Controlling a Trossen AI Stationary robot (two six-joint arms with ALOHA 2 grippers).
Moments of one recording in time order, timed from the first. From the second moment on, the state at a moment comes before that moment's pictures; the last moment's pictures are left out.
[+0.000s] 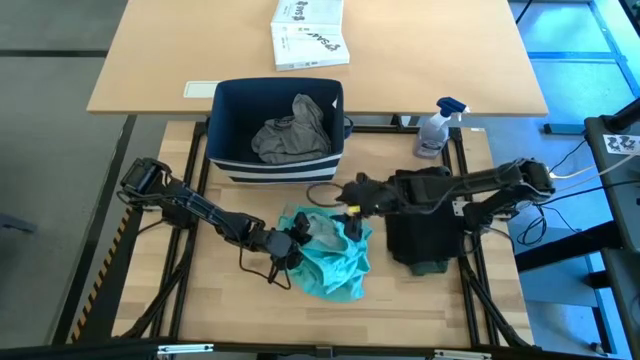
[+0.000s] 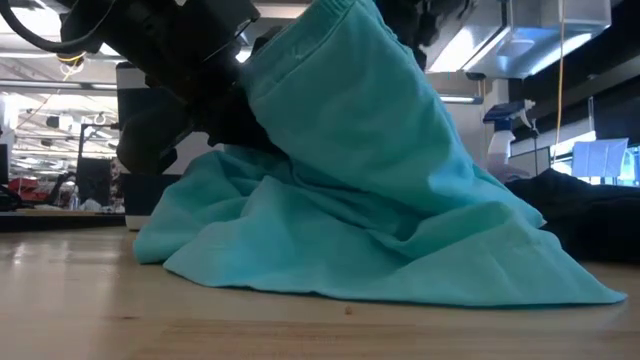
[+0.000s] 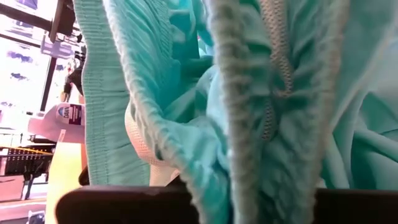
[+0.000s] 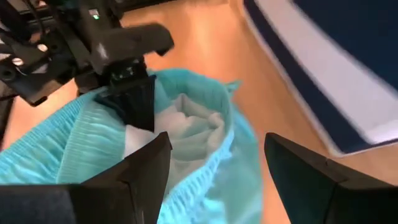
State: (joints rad) left arm -0.33 1.65 0.79 0.21 -0.45 0.77; right arm 0.14 1.49 1.16 -0.35 0.18 0.28
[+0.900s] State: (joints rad) left arm -0.34 1.65 0.79 0.24 -0.42 0.68; right arm 0.11 1.67 1.12 -0.21 -0.11 0.39
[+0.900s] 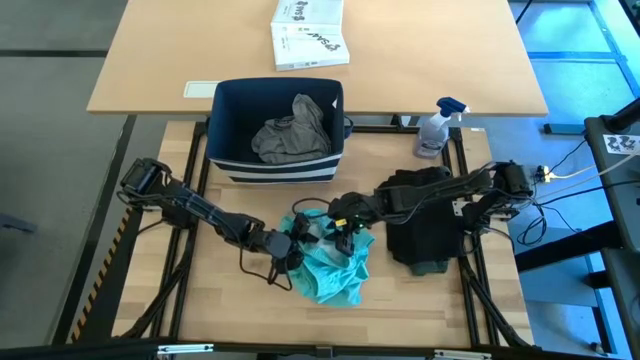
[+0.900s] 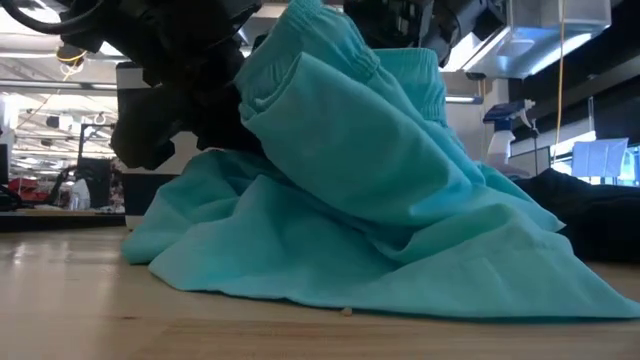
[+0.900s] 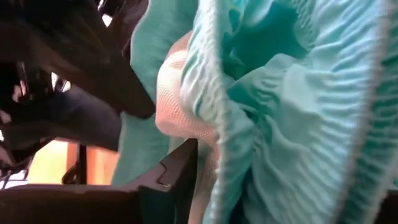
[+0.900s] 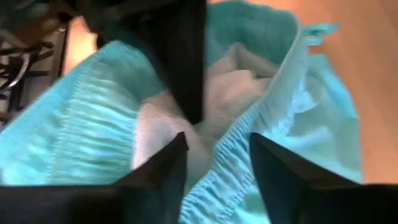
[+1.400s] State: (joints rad) left arm -0.42 1.65 0.94 -0.04 -0.56 0.60; right arm 0.19 1.67 1.12 -0.15 -0.18 0.34
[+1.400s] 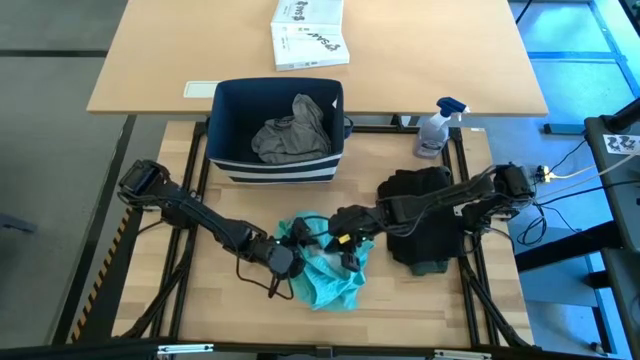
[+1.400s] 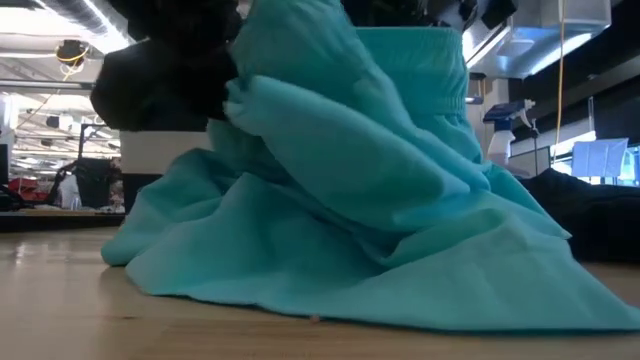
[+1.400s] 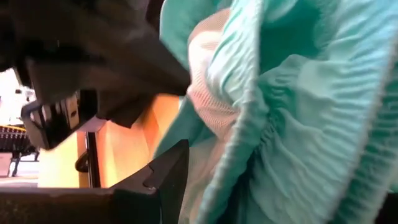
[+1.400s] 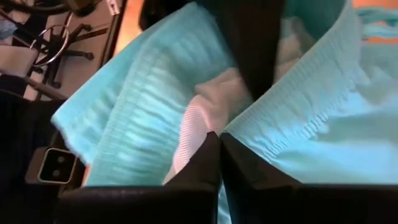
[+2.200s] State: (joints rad) left arm -0.44 1.44 0.96 -0.35 -0.53 0.30; right arm 0.23 1.67 1.12 -0.10 -0.13 0.30
